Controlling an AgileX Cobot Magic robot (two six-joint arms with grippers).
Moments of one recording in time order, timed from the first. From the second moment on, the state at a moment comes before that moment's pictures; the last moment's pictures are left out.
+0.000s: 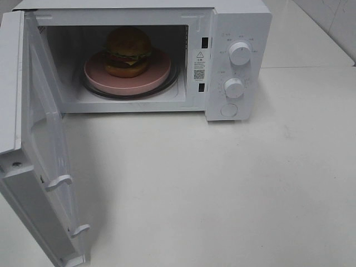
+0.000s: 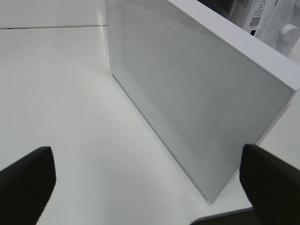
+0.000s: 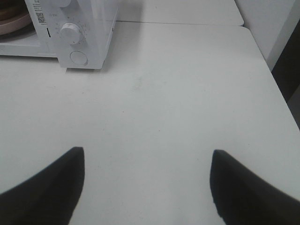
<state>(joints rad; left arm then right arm) -0.03 0.00 -0.52 -0.22 1.07 0.13 0.02 0.00 -0.50 -0.02 1.00 0.03</state>
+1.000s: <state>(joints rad) -0.03 0.22 -0.56 -0.05 0.99 0.10 0.02 0.00 -0.50 -0.02 1.00 0.03</state>
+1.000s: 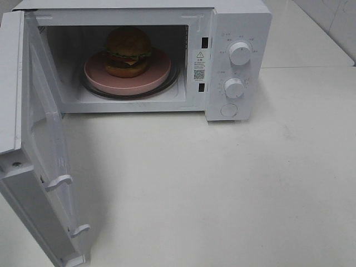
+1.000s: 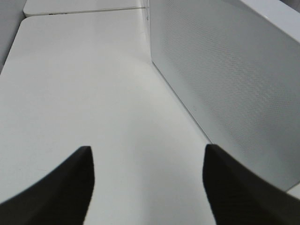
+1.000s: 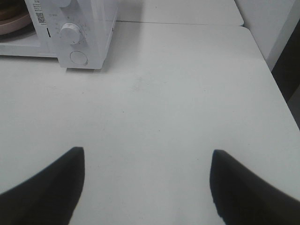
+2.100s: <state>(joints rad) -0.04 0.76 -0.23 0.00 -0.22 0.10 0.02 0.00 -0.50 -0.02 1.00 0.03</state>
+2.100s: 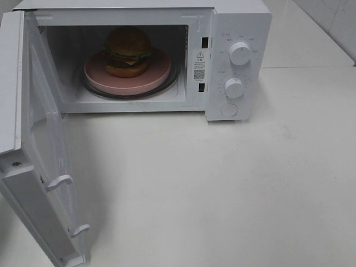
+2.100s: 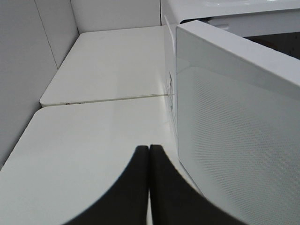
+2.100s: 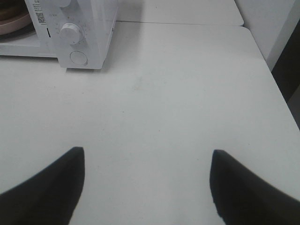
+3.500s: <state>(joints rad) -0.41 1.55 -0.47 0.17 -0.71 -0.11 0.02 0.00 -0.50 -0.02 1.00 0.03</state>
